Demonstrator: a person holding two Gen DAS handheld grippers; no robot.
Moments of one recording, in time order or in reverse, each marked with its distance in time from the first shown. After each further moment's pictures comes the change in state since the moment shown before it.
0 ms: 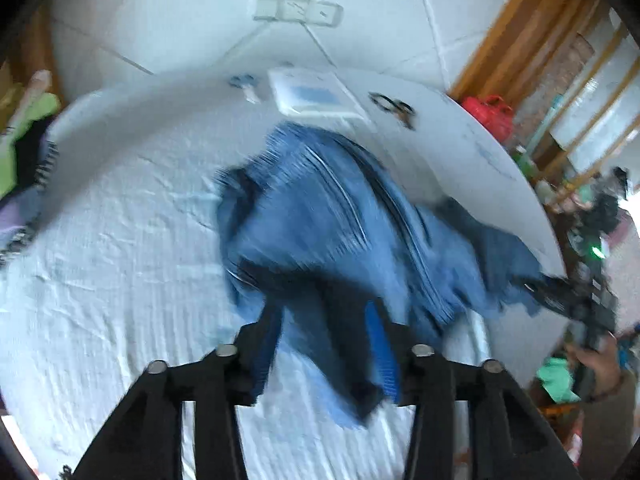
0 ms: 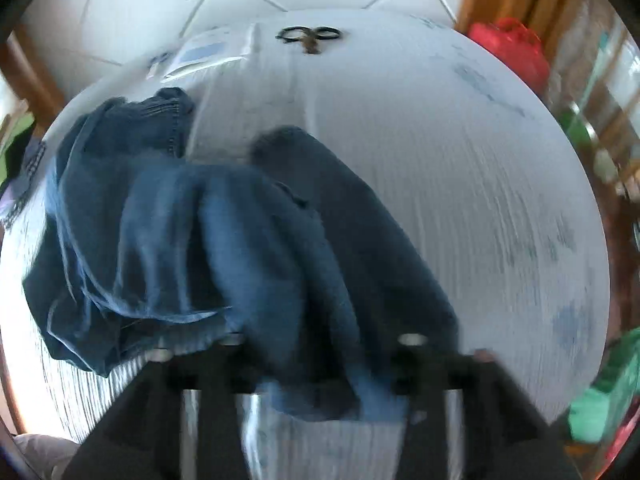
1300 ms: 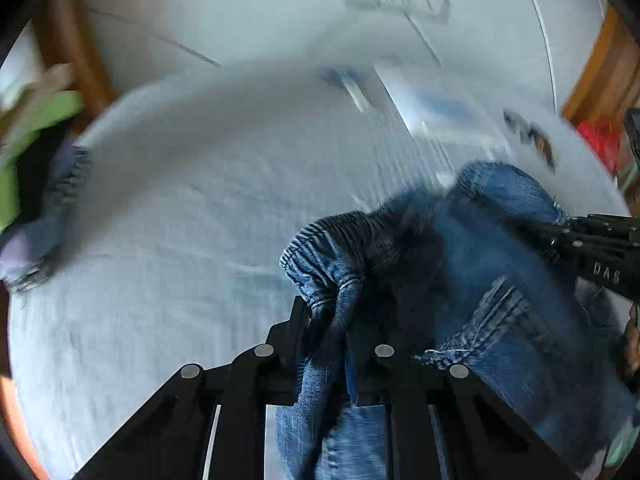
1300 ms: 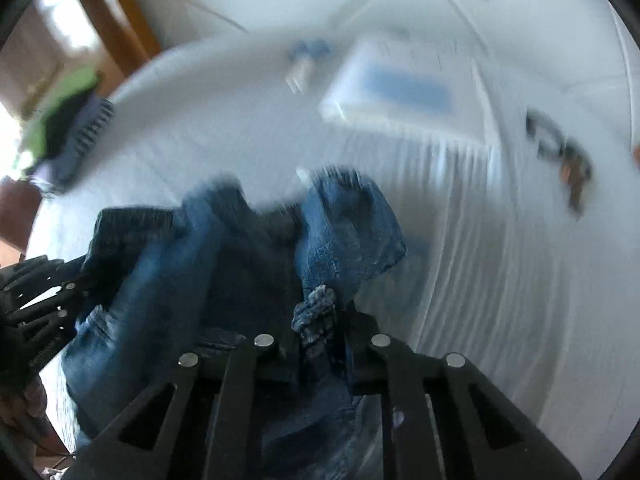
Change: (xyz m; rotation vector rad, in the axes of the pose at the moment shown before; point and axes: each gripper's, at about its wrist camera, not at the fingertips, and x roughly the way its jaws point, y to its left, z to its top) left arm 0.105 0.084 0.083 -0.120 -0.043 0.257; right arm 0.100 0.210 0.170 -0.403 -0.037 0.290
